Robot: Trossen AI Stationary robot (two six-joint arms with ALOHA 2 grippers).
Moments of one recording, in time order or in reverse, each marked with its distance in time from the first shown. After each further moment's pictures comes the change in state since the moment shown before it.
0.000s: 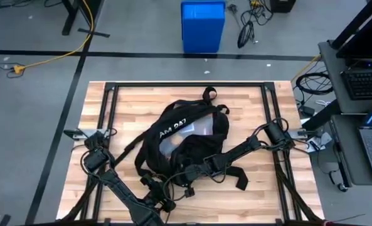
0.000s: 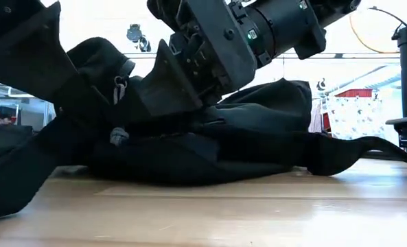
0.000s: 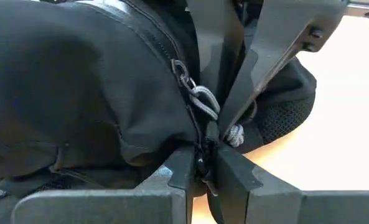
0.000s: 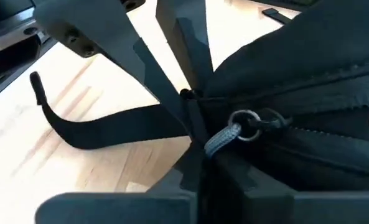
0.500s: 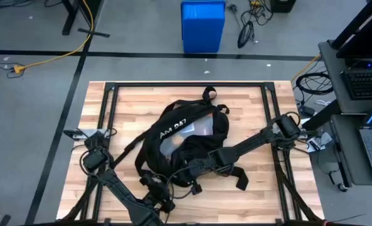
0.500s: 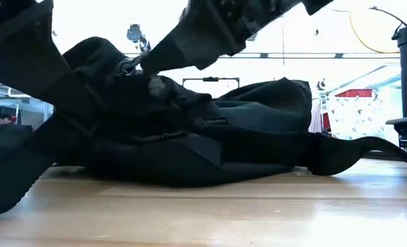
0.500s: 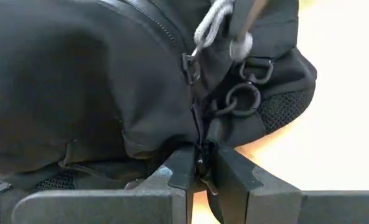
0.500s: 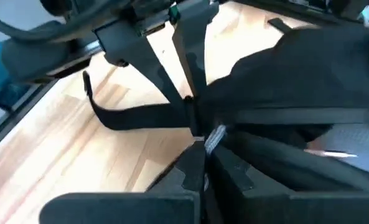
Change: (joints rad) left arm -0.011 -0.004 0.003 -0.015 0.051 -0.001; right arm -0.001 -0.187 0.000 -0.247 -0.078 -0.046
